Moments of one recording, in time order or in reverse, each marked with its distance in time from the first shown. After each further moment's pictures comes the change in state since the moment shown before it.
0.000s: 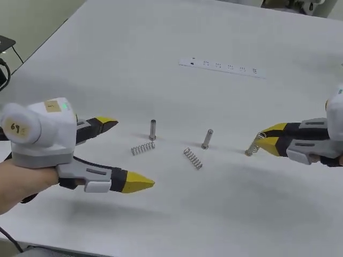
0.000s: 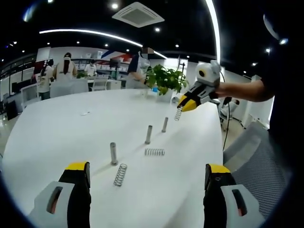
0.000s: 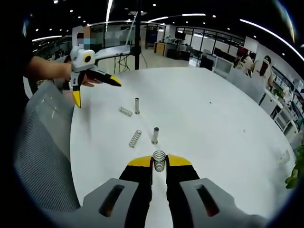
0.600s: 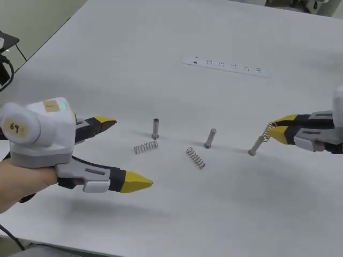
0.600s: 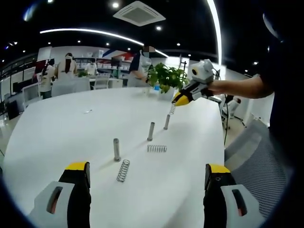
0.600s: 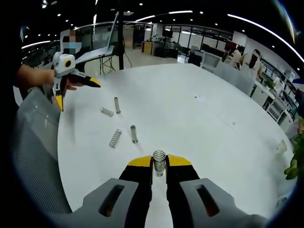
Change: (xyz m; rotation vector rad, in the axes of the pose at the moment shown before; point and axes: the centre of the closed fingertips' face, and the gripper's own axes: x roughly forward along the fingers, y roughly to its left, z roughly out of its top) left arm -0.005 0.003 -0.006 0.002 0.015 0.015; right arm 0.005 -0.039 -0.009 0.072 0.006 -0.078
